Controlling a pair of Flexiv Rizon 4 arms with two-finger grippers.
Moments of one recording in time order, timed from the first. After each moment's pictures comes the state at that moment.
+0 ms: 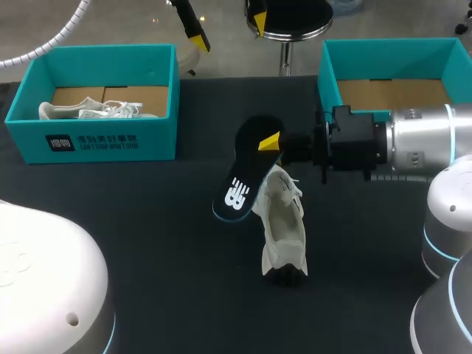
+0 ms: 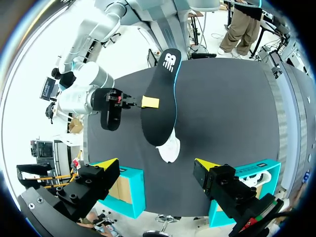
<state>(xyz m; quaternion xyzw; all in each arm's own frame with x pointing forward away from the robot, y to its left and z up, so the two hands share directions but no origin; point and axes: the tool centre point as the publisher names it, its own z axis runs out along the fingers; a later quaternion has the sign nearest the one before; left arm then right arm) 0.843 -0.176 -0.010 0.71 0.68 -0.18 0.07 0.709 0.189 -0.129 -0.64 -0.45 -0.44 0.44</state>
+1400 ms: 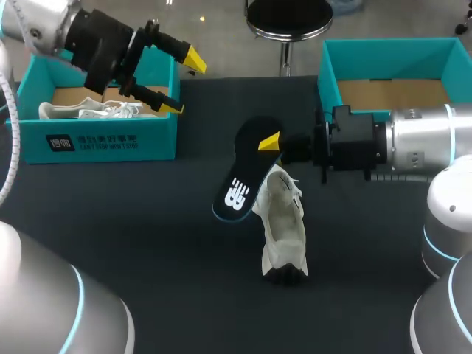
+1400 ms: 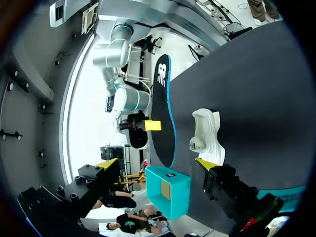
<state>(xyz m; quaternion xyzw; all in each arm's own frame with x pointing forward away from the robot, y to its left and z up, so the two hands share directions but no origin) 0.788 -0.109 -0.062 0.64 0.56 -0.41 0.33 0.709 0.189 -0.129 -0.64 -0.45 -0.44 0.44</state>
